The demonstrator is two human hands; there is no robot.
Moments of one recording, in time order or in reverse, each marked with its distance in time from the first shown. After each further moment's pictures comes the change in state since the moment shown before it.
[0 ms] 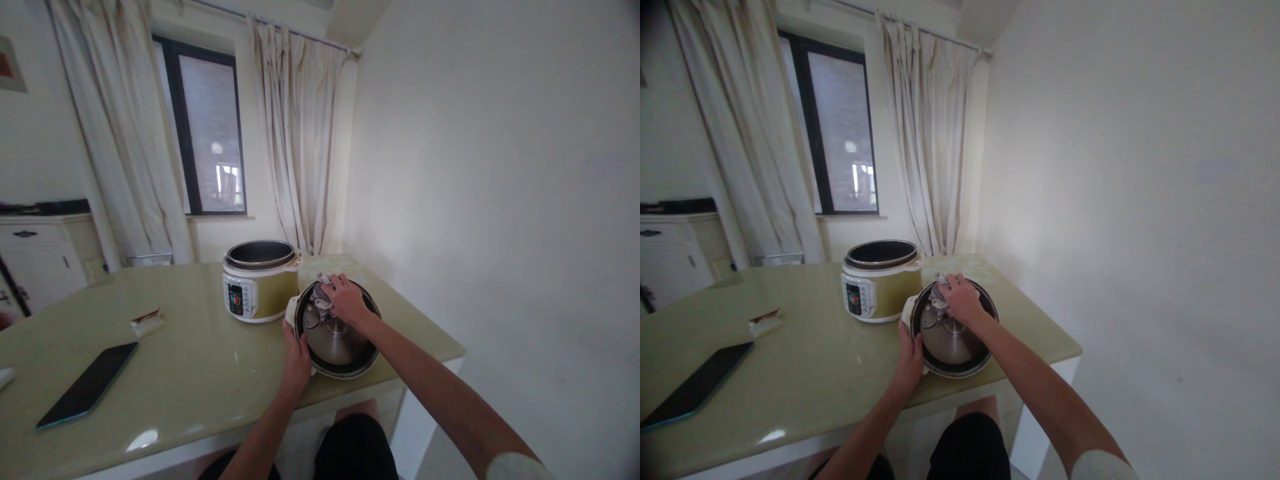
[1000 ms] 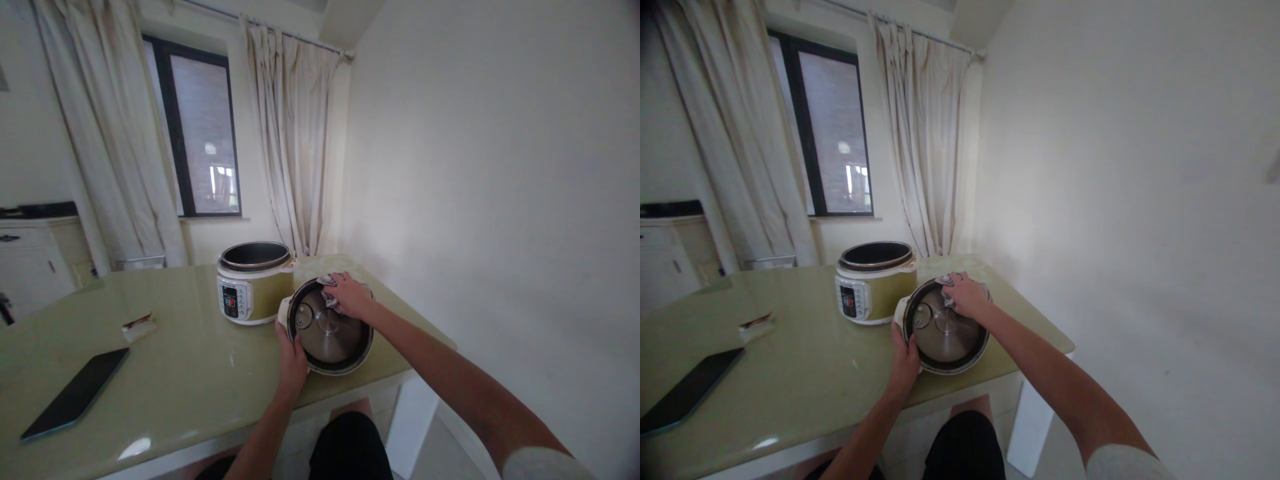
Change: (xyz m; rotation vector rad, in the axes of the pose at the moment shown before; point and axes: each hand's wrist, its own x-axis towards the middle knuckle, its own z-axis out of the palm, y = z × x) left_hand 0.001 0.004 0.000 0.037 0.077 0.020; right_hand -0.001 0.033 -0.010 -0.005 -0.118 -0.030
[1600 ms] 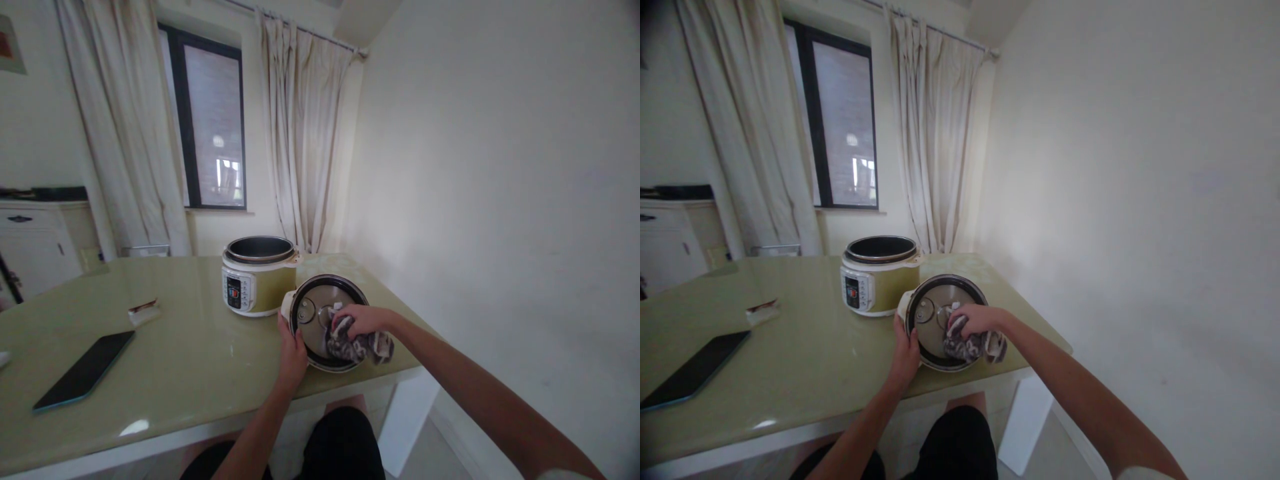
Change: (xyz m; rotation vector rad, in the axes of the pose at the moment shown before) left_hand -0.002 0.016 -0.001 -0.064 -0.001 0.036; right_hand -0.035 0.013 0.009 0.701 -0.522 -0.121
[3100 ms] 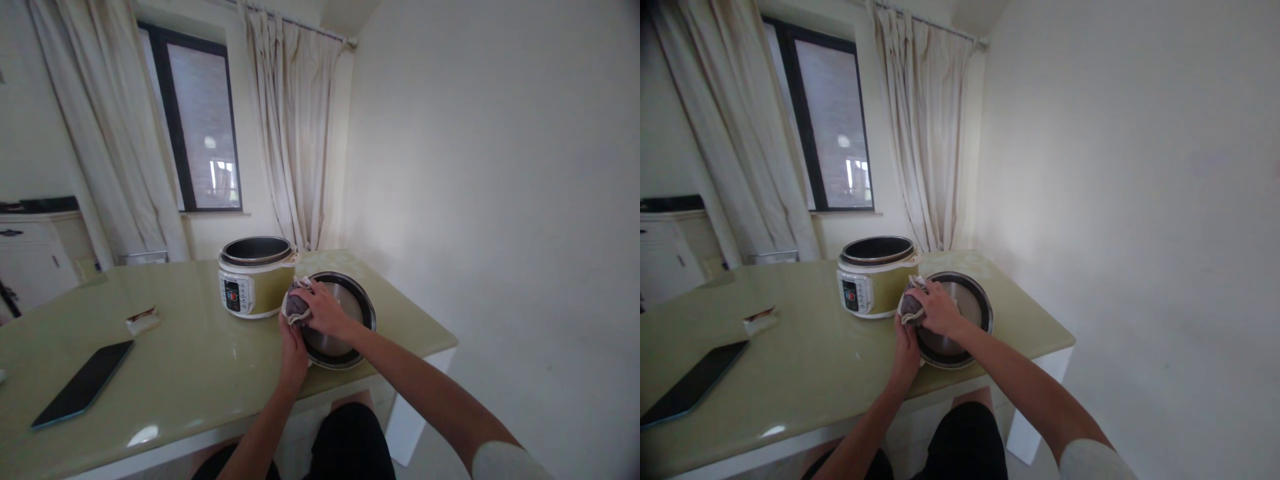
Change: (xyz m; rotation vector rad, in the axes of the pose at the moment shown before) left_hand 0.003 -0.002 -0.004 -0.053 -0.050 -0.012; right_hand 0.068 -0.066 0.046 -0.313 0.699 -0.192
